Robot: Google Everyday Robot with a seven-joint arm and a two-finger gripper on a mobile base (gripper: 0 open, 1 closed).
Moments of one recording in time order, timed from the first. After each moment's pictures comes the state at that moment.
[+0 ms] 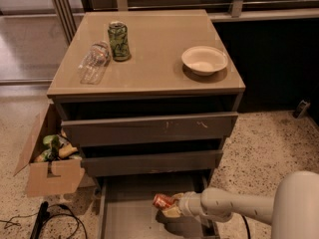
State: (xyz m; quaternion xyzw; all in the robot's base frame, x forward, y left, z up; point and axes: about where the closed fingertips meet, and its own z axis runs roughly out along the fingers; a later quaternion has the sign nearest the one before) arm 0.517 -0.058 0.249 -0.41 0.83 0.22 0.30
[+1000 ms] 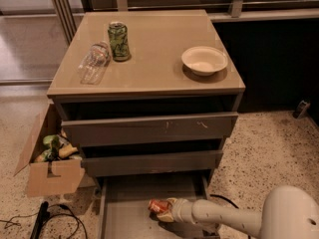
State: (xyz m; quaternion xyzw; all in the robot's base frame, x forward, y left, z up) arm 0.528 -0.035 0.180 -0.44 0.80 0.18 0.35
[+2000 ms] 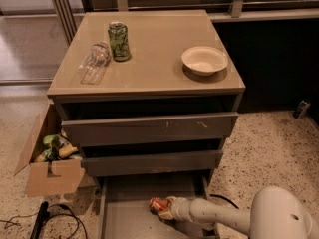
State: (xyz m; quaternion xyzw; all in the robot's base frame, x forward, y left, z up) arm 0.552 -0.038 0.143 -0.44 0.81 0.16 0.35
